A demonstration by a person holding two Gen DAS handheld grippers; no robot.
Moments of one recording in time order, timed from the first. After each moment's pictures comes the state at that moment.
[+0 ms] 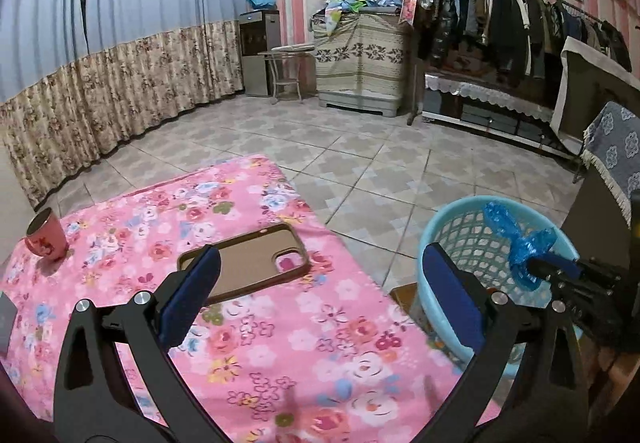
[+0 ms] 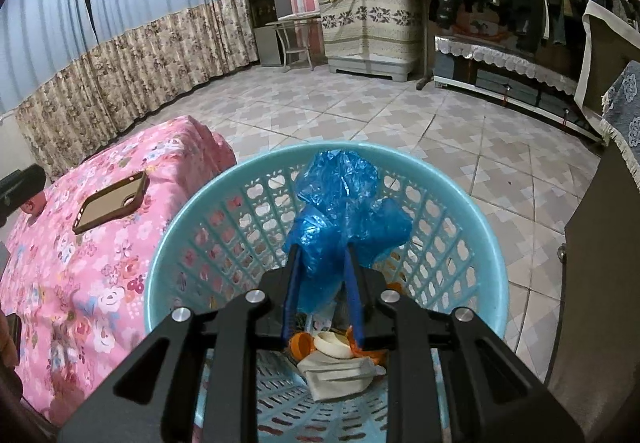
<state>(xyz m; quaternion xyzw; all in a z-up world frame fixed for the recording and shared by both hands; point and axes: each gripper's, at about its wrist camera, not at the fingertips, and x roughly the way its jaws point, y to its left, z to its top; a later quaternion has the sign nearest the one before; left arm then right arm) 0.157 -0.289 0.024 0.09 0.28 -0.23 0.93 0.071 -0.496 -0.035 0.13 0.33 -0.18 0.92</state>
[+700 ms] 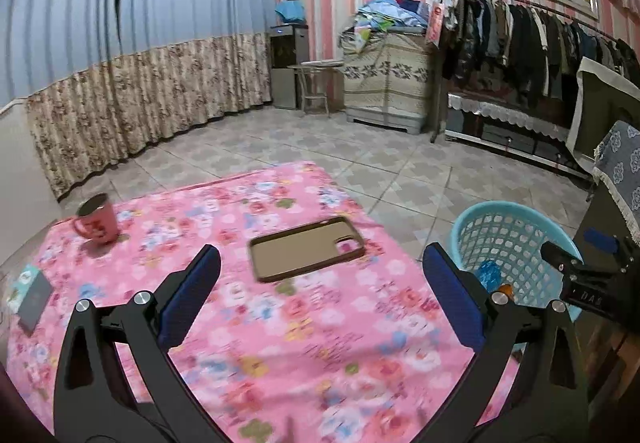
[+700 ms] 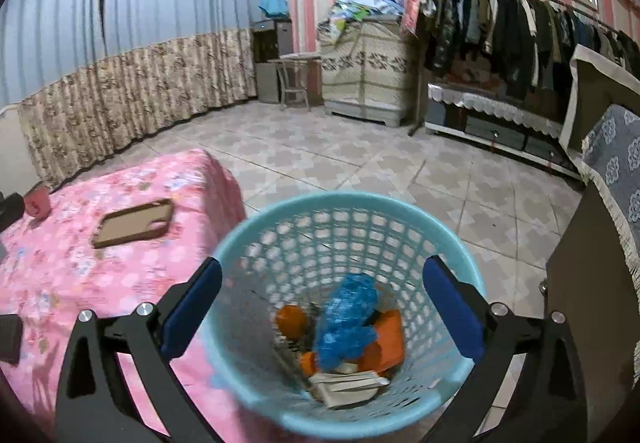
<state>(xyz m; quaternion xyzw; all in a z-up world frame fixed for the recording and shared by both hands) 0.115 -0.202 0.048 0.07 0.25 -0.19 0.95 0.046 -0.431 0.016 0.08 0.26 -0.19 0.94</state>
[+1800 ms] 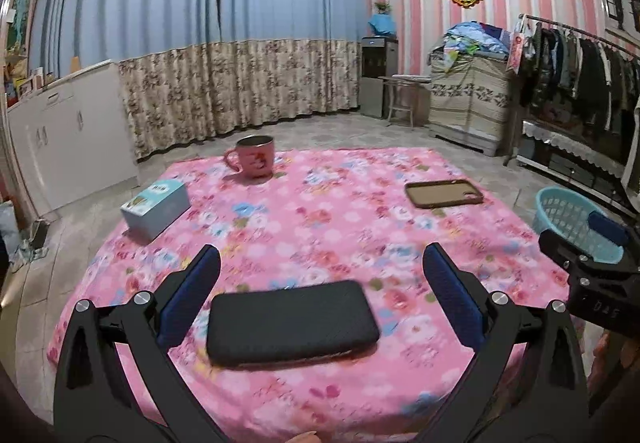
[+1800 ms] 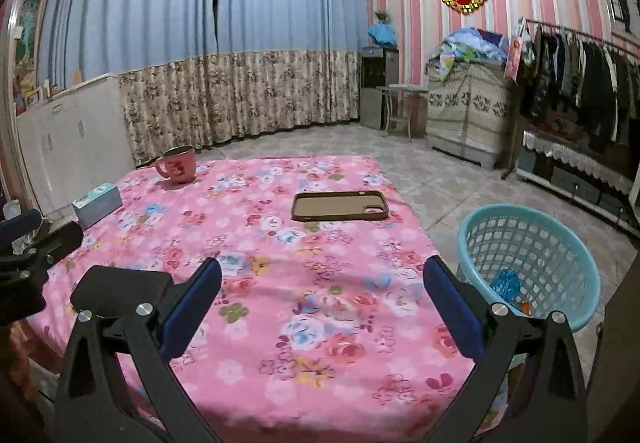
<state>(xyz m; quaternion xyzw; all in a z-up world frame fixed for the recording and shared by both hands) 0.021 -0.014 0.021 0.02 0.23 -0.05 0.97 0.007 -0.219 0.016 0.02 0.22 -0.04 0.98</state>
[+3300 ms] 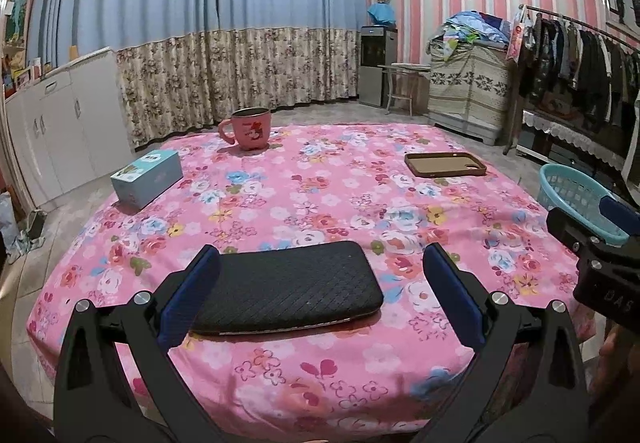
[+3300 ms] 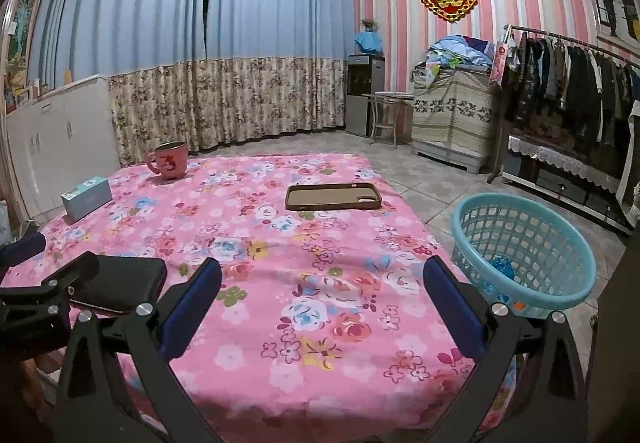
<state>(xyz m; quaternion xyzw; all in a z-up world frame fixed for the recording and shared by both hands) 0.018 -0.023 -0.017 0.03 0.25 -0.06 0.97 -0.004 -0.210 -0.004 0.02 0.21 -0.07 0.98</state>
